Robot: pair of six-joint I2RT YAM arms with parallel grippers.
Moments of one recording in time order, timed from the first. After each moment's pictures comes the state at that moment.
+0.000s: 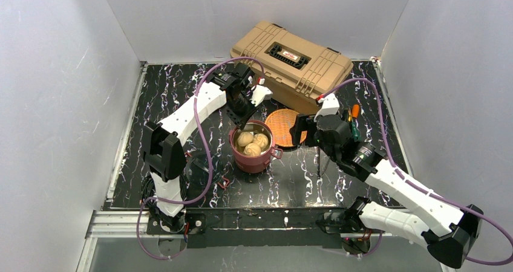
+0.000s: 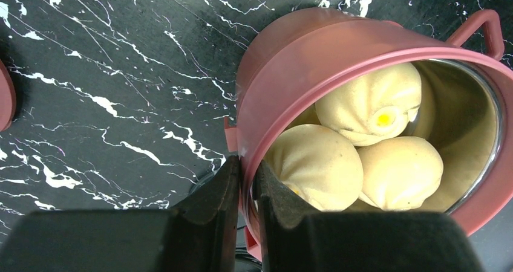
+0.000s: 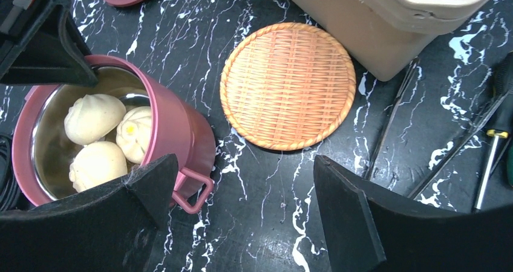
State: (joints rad) left arm -0.60 1.86 1.78 -1.20 0.19 0.32; right arm 0.83 0.91 0.85 -0.42 0.38 0.44
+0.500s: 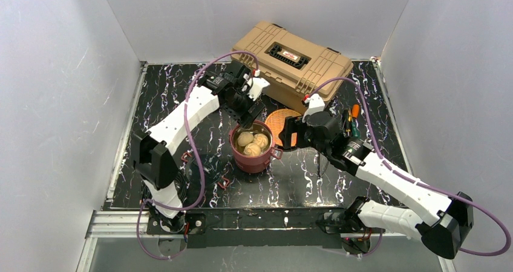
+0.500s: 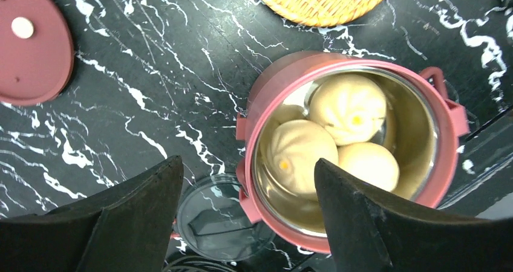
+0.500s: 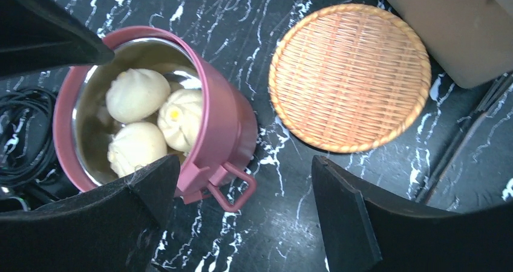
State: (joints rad) left arm -0.60 1.71 1.70 -1.07 0.13 0.18; right arm 0.83 1.03 0.87 -0.36 0.20 0.44
